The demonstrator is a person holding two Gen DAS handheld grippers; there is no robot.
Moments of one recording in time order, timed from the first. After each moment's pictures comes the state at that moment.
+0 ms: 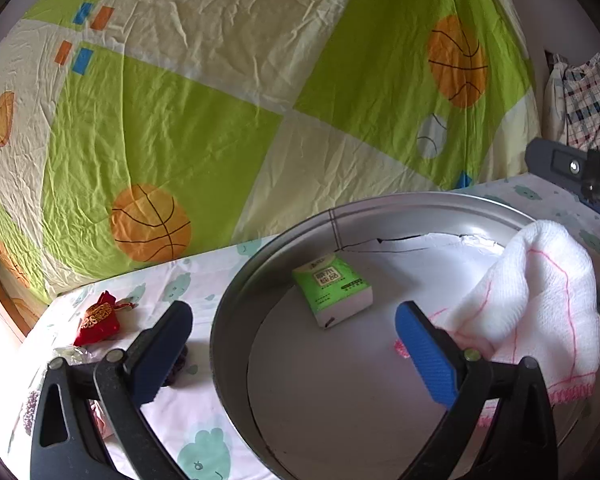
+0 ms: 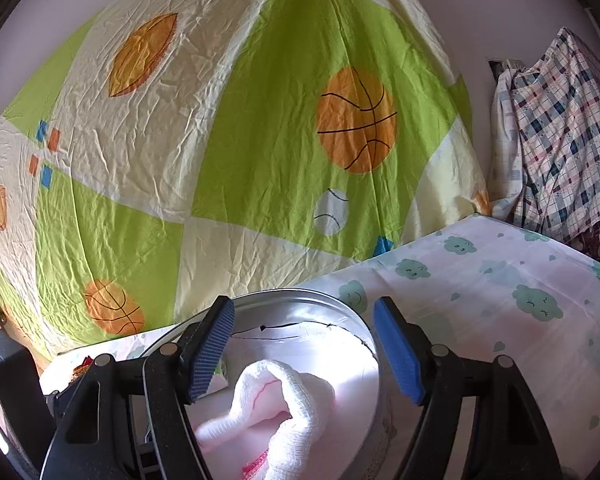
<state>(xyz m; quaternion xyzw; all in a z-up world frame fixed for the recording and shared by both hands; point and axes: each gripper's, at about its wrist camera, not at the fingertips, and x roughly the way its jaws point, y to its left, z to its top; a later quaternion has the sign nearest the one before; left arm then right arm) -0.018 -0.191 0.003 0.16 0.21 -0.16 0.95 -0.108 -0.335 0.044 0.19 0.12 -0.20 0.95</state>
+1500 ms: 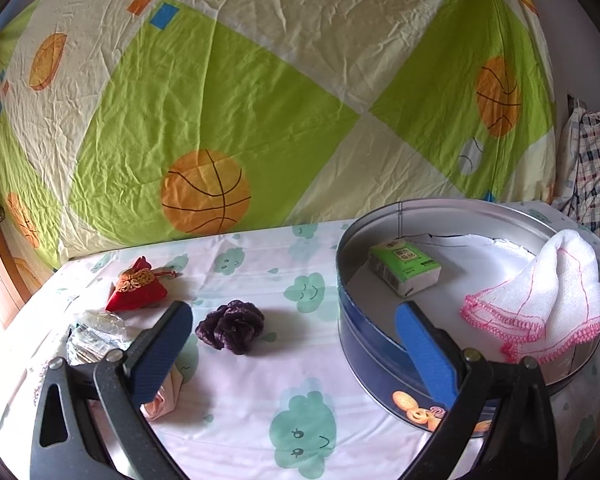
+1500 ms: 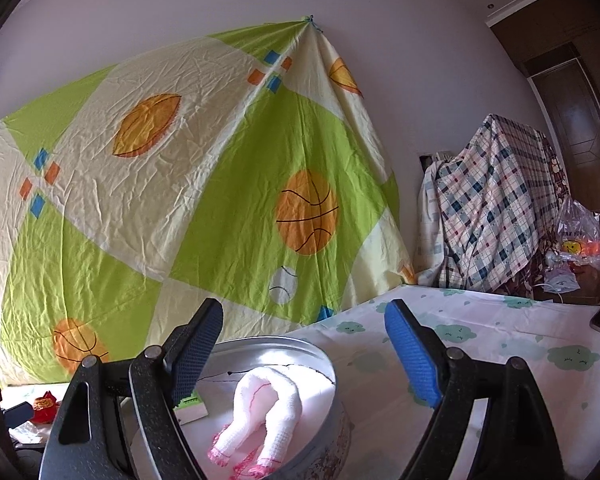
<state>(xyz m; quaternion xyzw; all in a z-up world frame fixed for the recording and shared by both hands) -0.016 -0.097 0.007 0.10 0.22 -0.15 0.96 -0.174 -0.259 0.049 0.11 -0.01 -0.33 0.94</state>
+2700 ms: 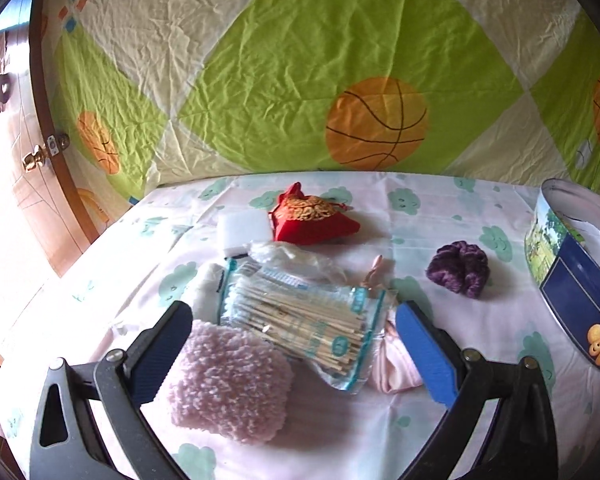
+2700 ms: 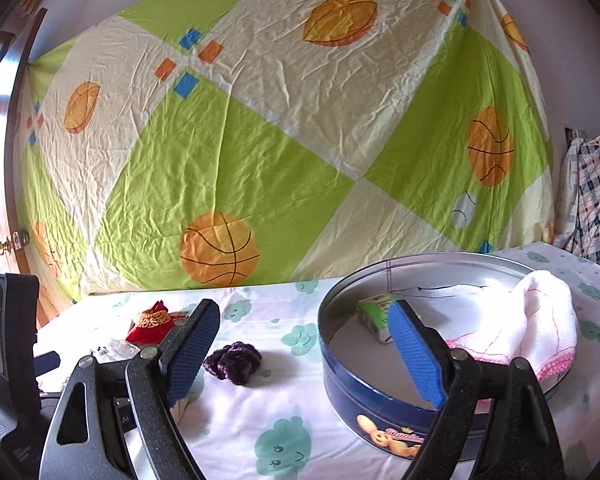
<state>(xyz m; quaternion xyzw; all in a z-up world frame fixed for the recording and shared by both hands) 0.039 0.058 -0.010 0.08 0.31 -0.02 0.95 -0.067 -0.102 0.028 0.06 0.13 -0.15 0.98</state>
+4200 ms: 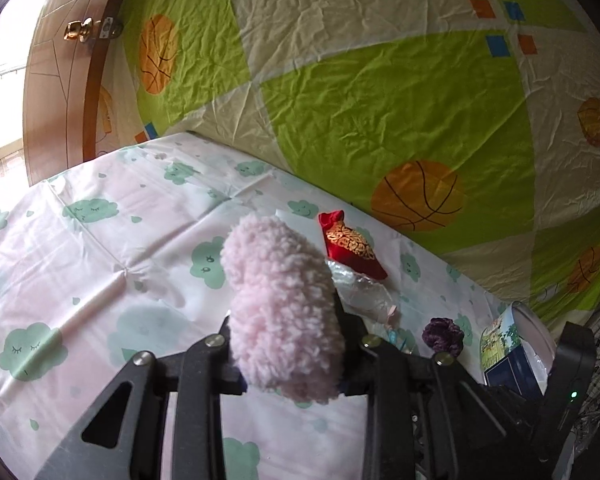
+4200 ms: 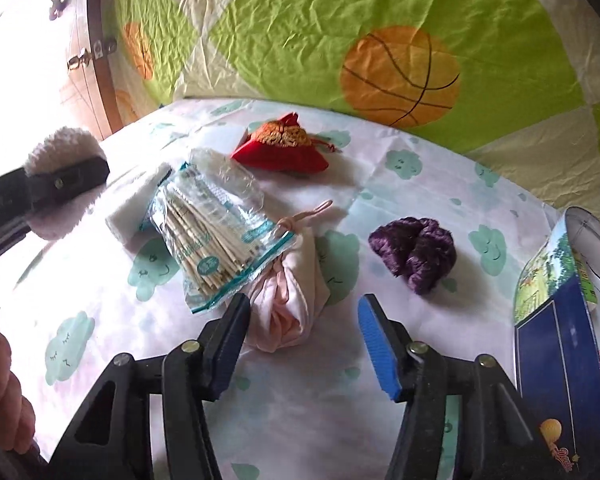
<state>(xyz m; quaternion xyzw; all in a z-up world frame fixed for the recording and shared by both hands) 0.044 0.173 -0.003 -0.18 0.32 -0.05 0.93 0.045 -0.007 -0.040 -0.06 0.43 0.07 0.90</state>
